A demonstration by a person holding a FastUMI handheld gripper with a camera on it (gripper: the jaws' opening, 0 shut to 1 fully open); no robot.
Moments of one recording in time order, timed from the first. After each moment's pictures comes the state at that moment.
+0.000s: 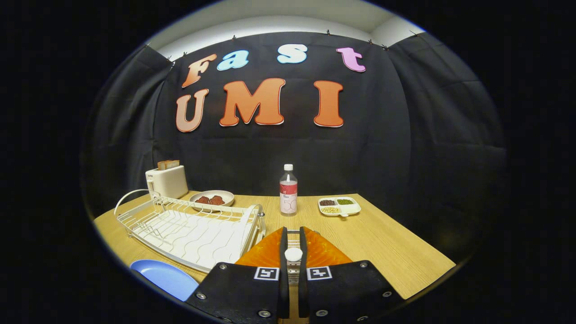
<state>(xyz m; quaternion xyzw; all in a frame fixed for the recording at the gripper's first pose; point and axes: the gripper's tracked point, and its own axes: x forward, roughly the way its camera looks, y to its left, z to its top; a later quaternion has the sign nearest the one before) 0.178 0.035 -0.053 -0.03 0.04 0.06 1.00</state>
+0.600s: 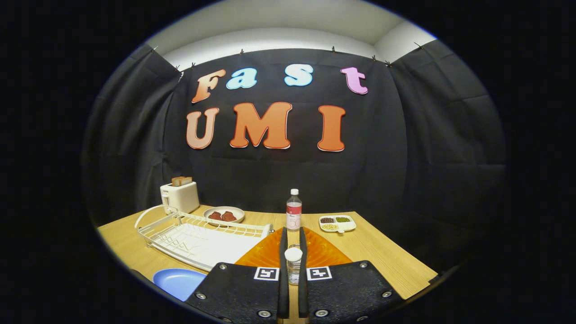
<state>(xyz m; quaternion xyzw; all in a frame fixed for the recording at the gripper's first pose) 0.108 0.053 0.018 -0.04 0.00 0.07 1.00</state>
